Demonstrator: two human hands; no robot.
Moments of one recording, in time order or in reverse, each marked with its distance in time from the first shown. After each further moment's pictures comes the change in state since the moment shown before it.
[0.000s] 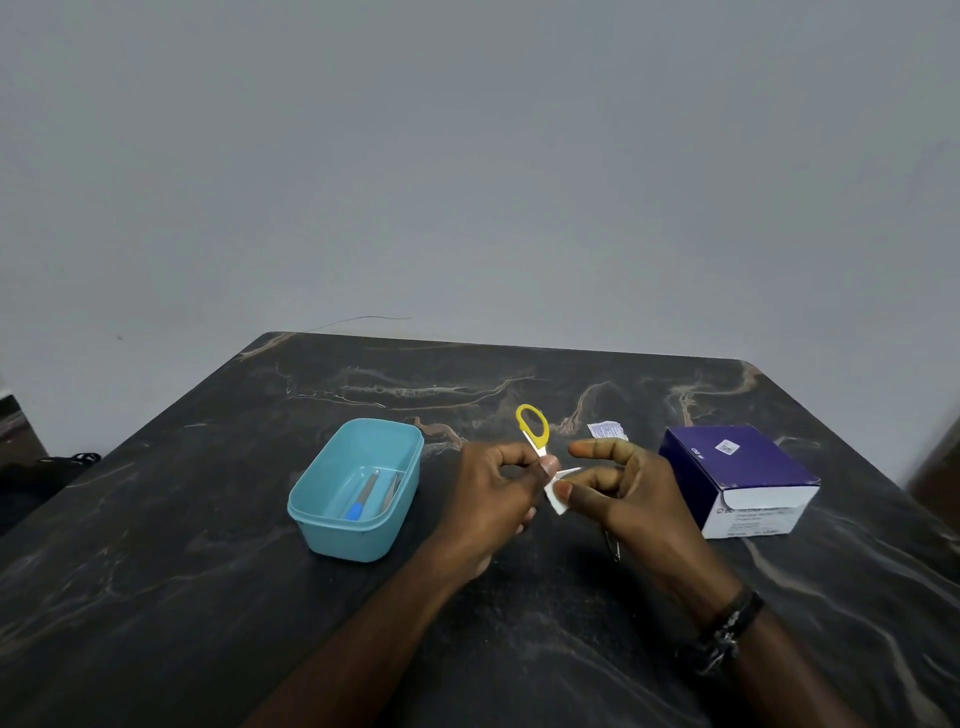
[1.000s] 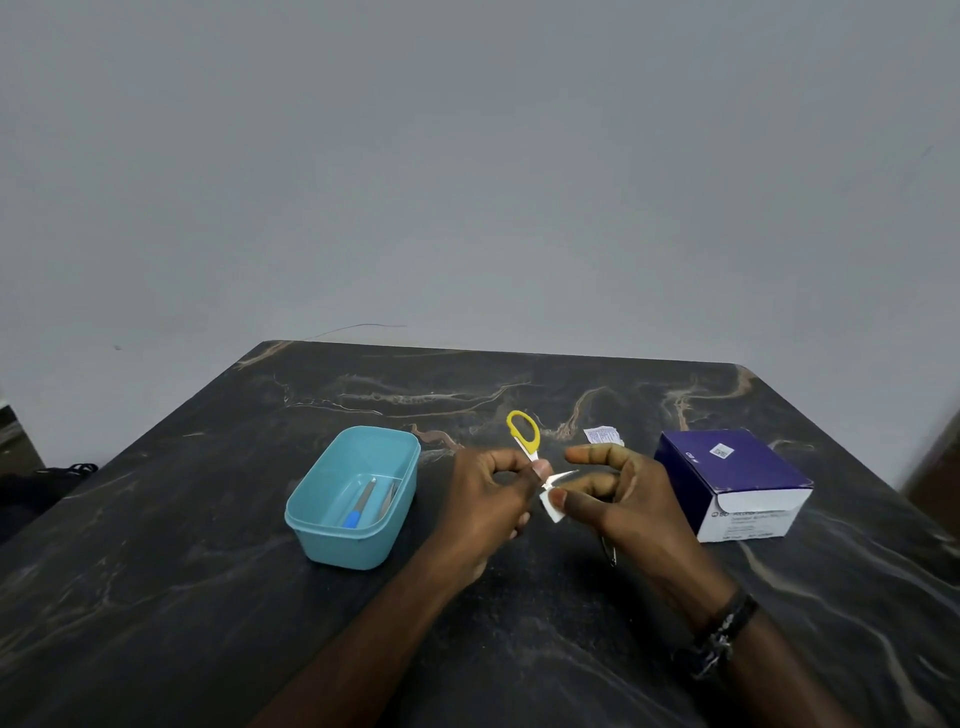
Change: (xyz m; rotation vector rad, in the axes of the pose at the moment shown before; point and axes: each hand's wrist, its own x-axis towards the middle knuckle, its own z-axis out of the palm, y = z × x) left_hand 0.000 0.001 0.000 0.017 0.033 -0.030; right_hand -0.002 -0.004 0.000 -0.010 0.004 0.012
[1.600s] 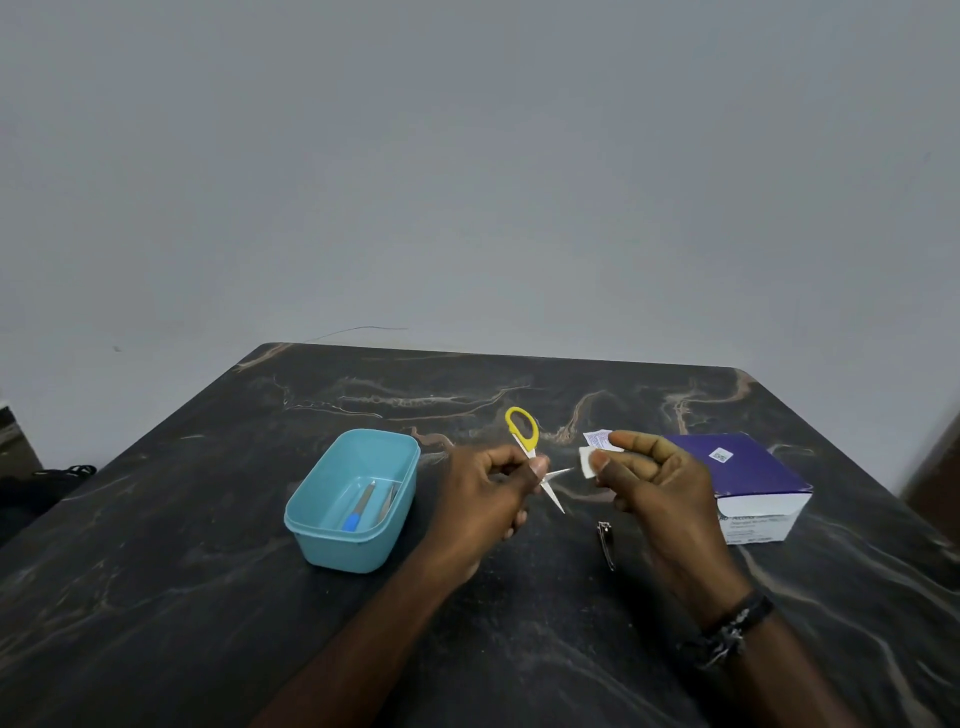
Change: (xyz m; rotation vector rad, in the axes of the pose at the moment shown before) left_hand 0.005 -0.003 -0.006 0.003 -0.031 0.083; right_hand 0.004 -0.001 -0.013 0.171 0.283 -0.040
